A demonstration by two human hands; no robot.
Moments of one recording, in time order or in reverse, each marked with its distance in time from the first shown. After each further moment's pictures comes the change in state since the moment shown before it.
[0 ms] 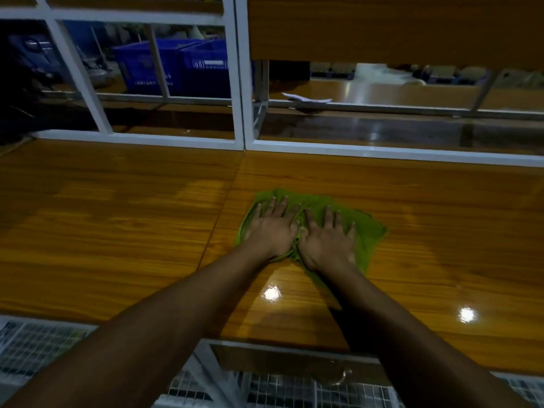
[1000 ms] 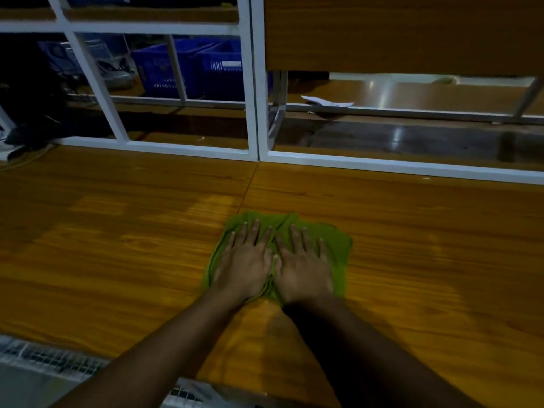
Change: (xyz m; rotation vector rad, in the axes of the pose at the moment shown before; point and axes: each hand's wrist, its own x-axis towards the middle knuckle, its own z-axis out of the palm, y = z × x) left_hand -0.033 -0.044 -0.001 0.032 0.022 -0.194; right_hand 0.008 -0.050 0.005 0.059 -0.007 -0.282
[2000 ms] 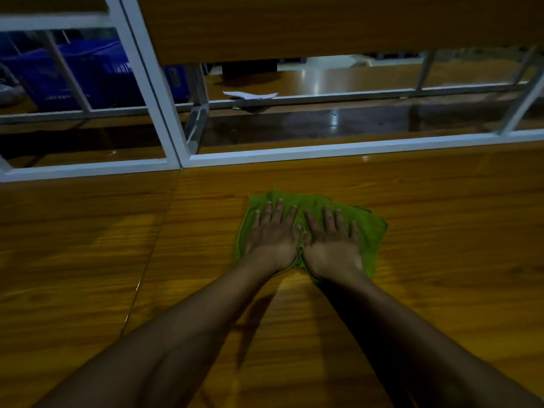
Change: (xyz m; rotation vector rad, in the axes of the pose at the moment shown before) left_hand 0.096 0.154 0.005 -0.114 -0.084 0.254; right_hand -0.007 0.155 -0.022 -0.032 0.075 0.401
